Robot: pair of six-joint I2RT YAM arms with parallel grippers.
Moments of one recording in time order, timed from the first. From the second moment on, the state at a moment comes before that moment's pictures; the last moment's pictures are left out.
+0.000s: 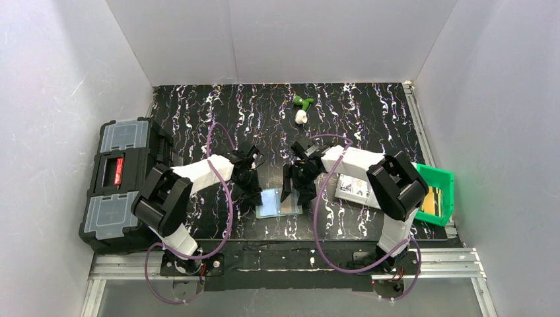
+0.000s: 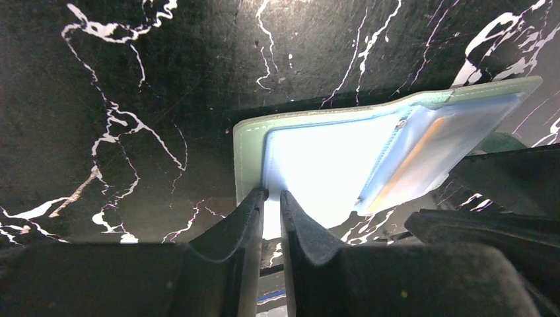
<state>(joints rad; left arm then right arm) -0.57 1.64 0.92 -0.64 0.22 -0.75 0.75 1.84 1.16 -0.62 -0.39 0.75</state>
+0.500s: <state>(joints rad) -0.57 1.64 0.92 -0.64 0.22 -0.75 0.68 1.78 0.99 -0.35 -0.61 0.87</state>
